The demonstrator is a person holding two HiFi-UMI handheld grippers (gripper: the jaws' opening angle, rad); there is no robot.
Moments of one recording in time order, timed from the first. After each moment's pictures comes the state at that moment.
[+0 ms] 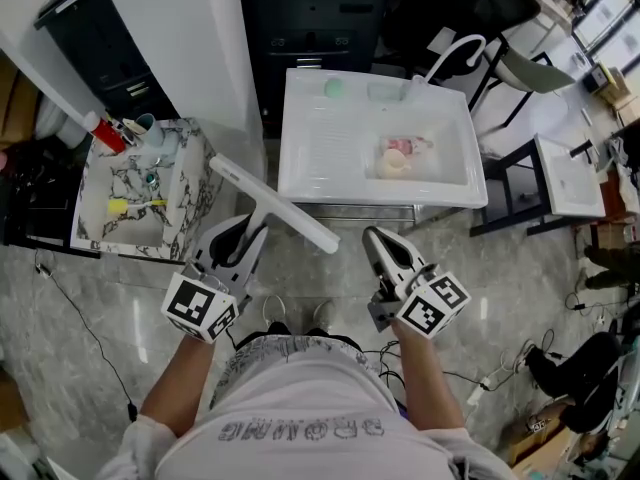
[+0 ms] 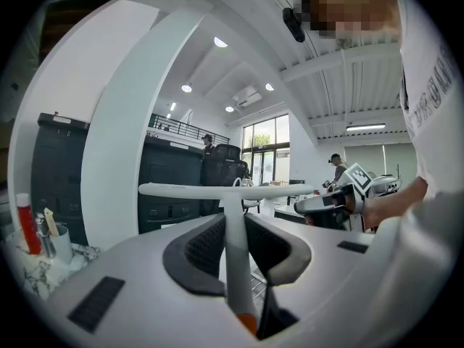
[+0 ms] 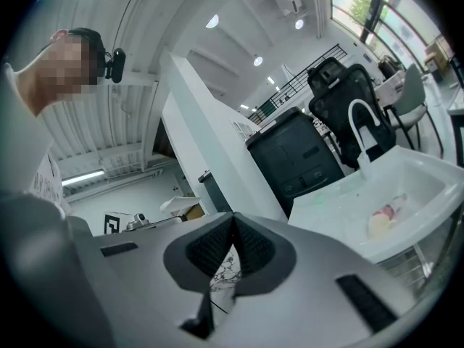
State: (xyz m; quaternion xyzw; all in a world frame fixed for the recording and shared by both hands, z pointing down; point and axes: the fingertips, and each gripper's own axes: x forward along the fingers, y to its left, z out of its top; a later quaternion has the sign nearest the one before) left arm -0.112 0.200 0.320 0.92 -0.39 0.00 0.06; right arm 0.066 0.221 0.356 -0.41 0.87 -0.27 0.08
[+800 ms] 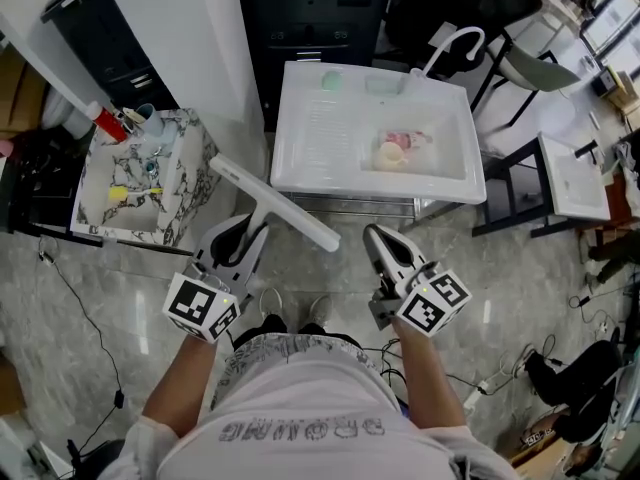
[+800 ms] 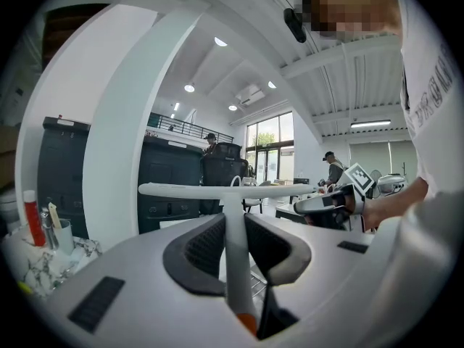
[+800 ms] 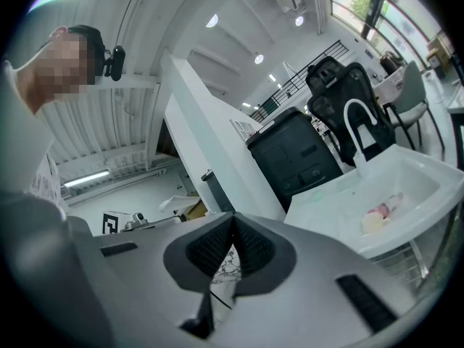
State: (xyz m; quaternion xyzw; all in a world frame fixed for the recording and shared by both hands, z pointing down) left arm -0.079 0.226 0.322 0.91 -0.41 0.01 0.06; right arm 0.098 0.239 0.360 -0.40 0.87 -0.27 0.07
